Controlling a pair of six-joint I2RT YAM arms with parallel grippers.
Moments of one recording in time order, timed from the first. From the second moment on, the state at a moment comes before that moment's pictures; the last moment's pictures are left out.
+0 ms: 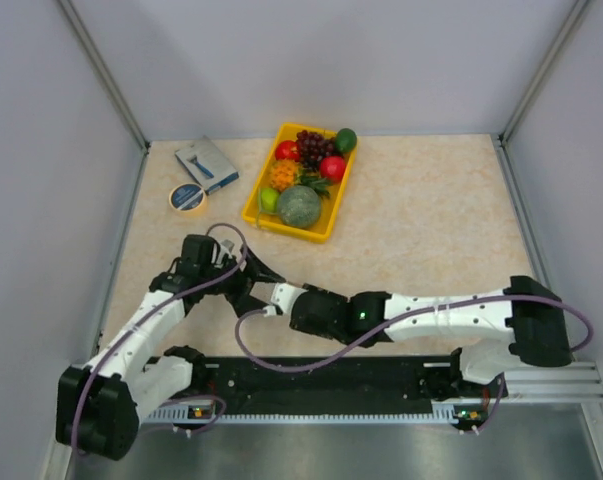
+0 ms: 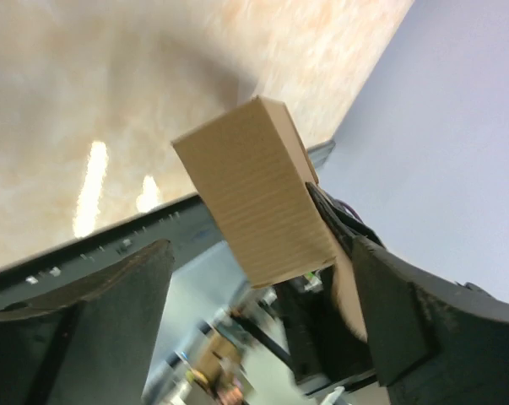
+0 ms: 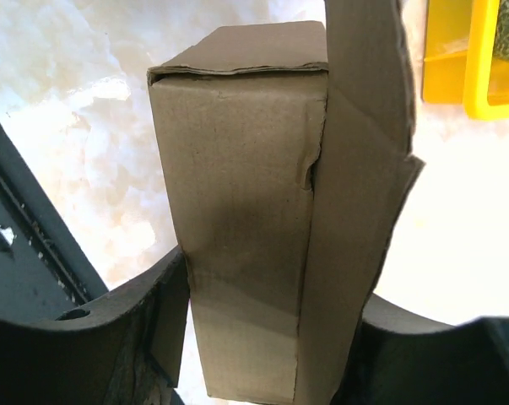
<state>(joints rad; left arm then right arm) -0.28 1.01 0.54 -0.44 0.76 -1.17 1.43 1.50 1.03 -0.52 0.52 -0.08</state>
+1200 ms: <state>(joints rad) -0.62 0.76 0.62 -0.22 0.37 -0.11 1.03 1.39 1.00 -0.66 -0.19 -0.29</state>
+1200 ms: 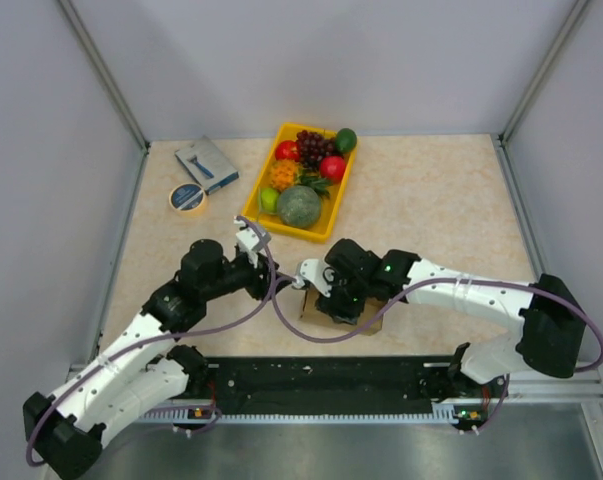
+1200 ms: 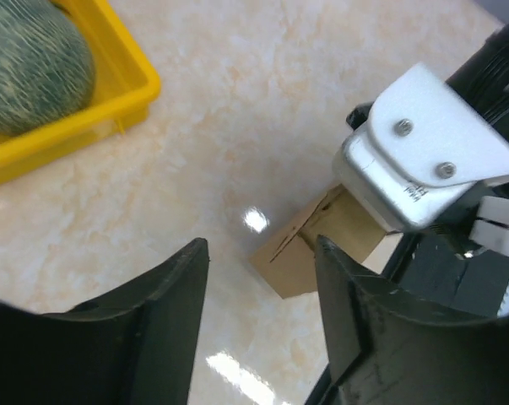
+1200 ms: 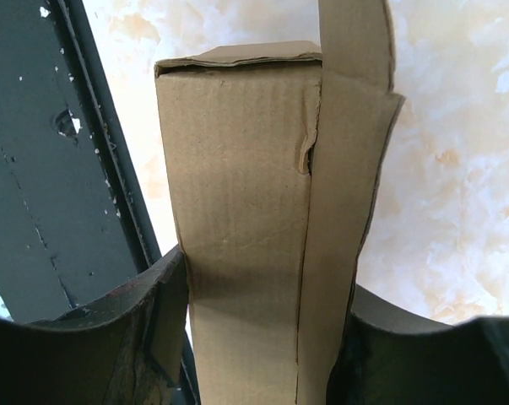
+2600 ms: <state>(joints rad) -0.60 0.95 0.60 -0.03 0.68 -0.17 1.00 1.31 0.97 -0.67 -0.29 -0.26</state>
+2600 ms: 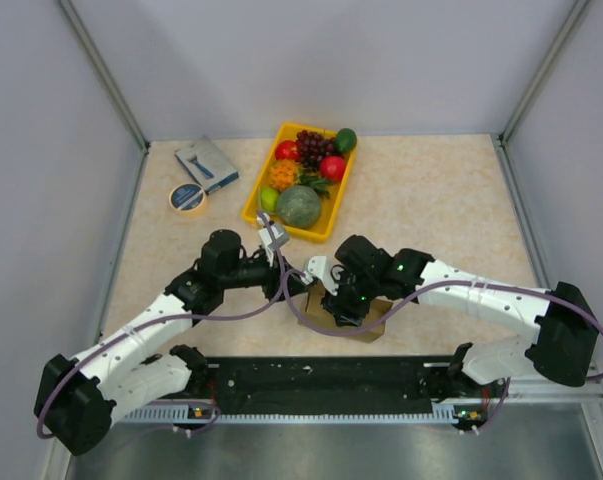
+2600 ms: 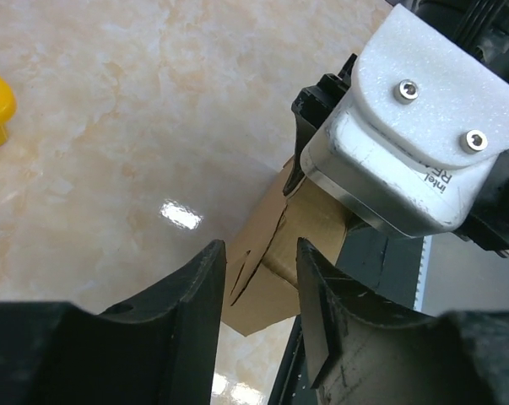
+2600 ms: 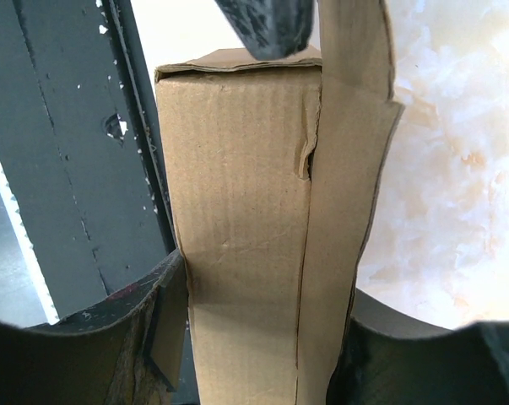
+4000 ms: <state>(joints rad) -0.82 0.86 0.46 0.05 0.16 -0.13 0.77 0.90 0.90 -0.82 -0.12 0.53</state>
